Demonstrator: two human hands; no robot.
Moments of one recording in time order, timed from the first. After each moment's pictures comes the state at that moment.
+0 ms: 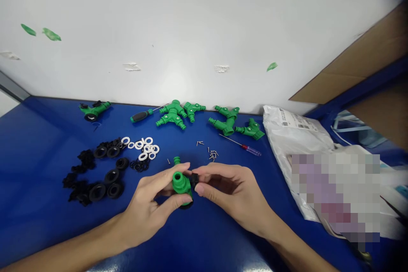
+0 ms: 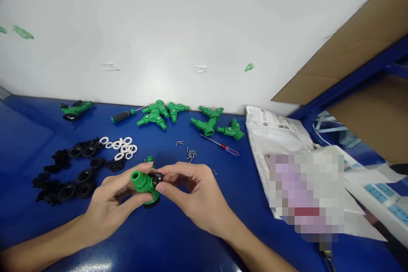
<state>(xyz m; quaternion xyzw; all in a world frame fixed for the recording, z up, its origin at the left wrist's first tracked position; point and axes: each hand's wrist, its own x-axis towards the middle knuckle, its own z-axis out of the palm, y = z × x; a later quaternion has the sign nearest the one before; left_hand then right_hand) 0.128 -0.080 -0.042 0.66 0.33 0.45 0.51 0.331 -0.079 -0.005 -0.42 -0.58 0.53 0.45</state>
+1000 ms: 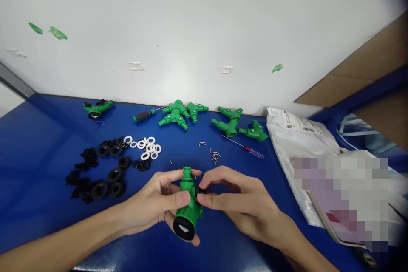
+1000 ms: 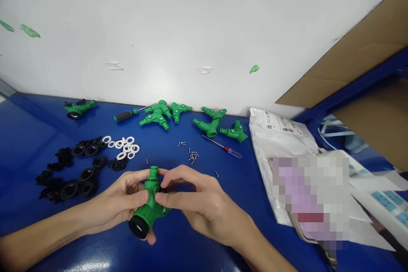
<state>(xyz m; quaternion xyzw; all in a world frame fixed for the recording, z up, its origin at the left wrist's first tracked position) 0.128 -0.067 -0.028 0.32 0.26 0.23 0.88 0.357 -0.081 -0.009 -0.27 -0.84 0.31 0.36</state>
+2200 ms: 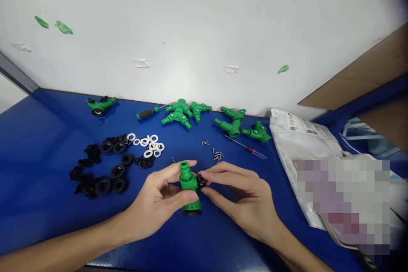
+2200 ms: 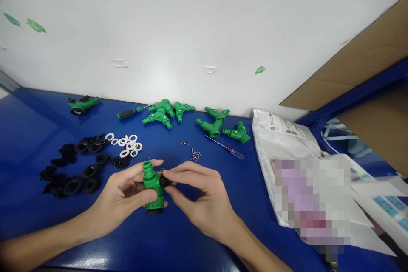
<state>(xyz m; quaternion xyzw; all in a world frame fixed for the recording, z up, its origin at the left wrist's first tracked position) 0.132 -0.079 -0.035 0.47 0.33 0.39 0.72 0.332 -0.080 -0.010 -0.36 -0.72 0.34 0.48</state>
